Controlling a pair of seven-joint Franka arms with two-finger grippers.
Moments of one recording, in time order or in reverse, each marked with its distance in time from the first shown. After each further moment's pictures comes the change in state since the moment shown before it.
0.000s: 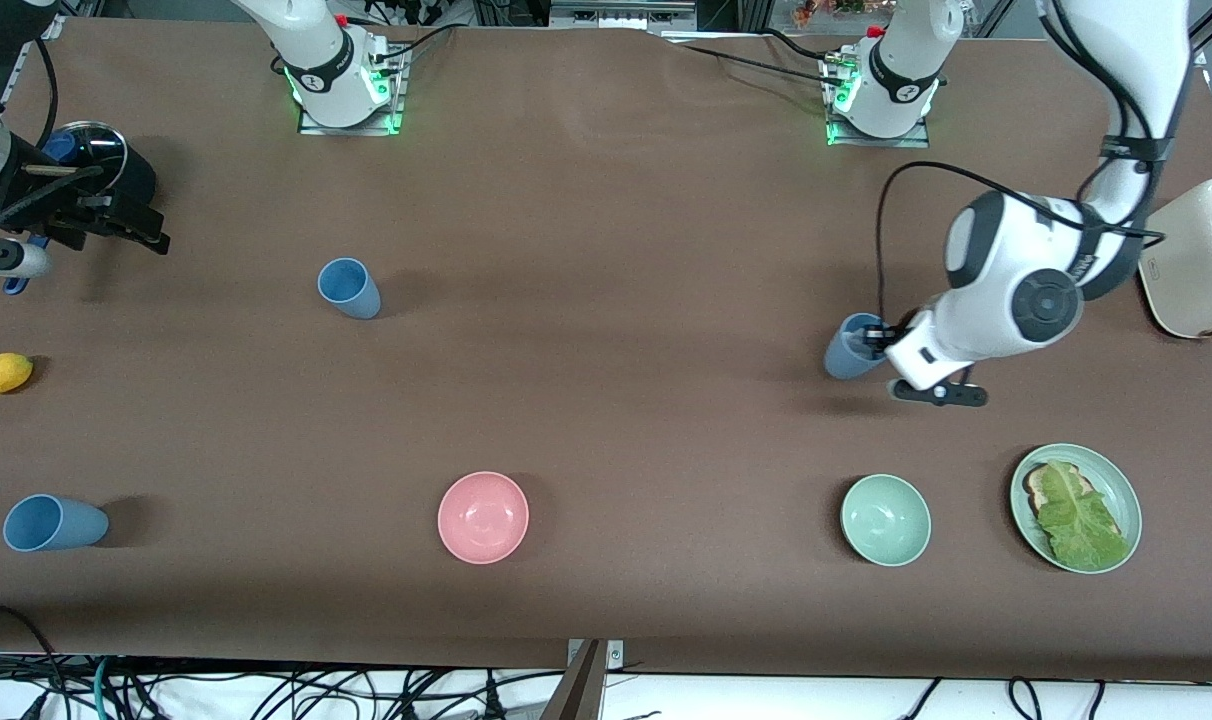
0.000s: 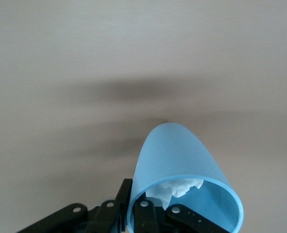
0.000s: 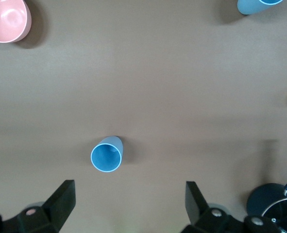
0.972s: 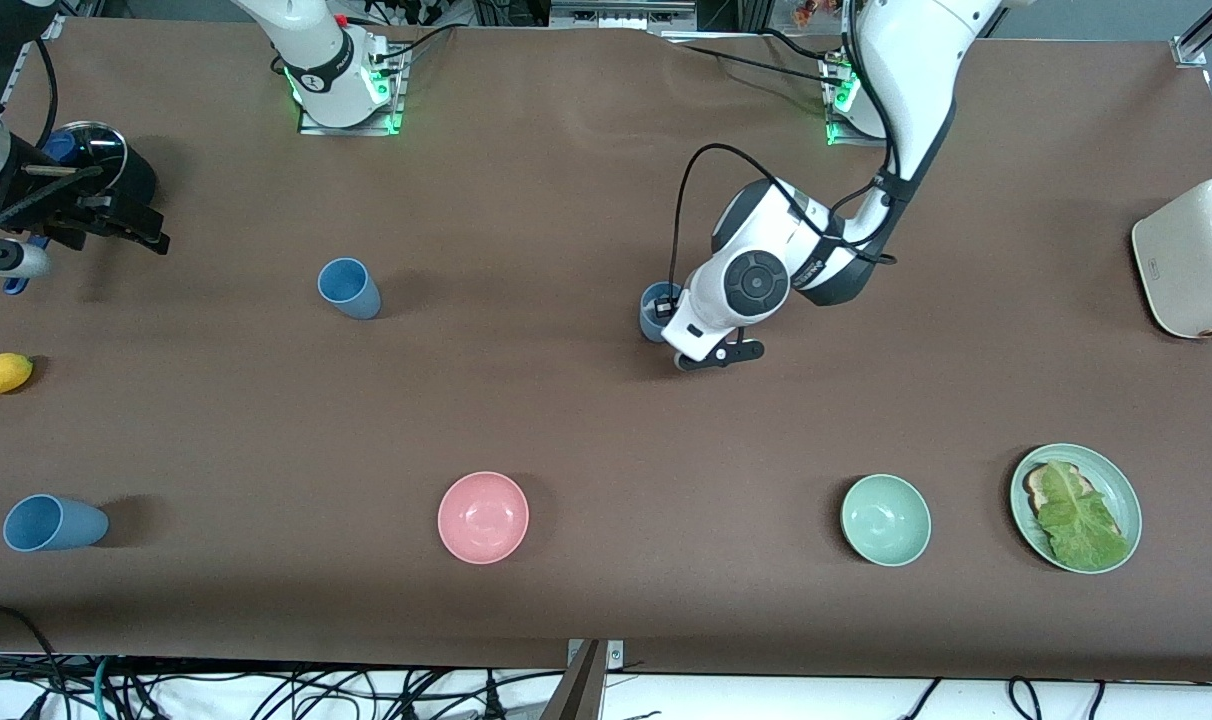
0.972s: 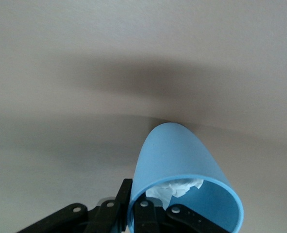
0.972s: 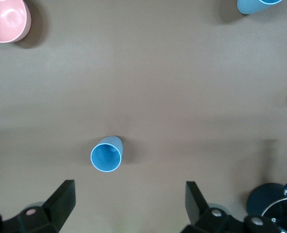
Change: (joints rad) left arm -0.386 0.232 -0.010 0.190 -0.178 0.043 -0.507; right arm -0.001 0.000 -0.001 0.000 0.000 -0.001 0.000
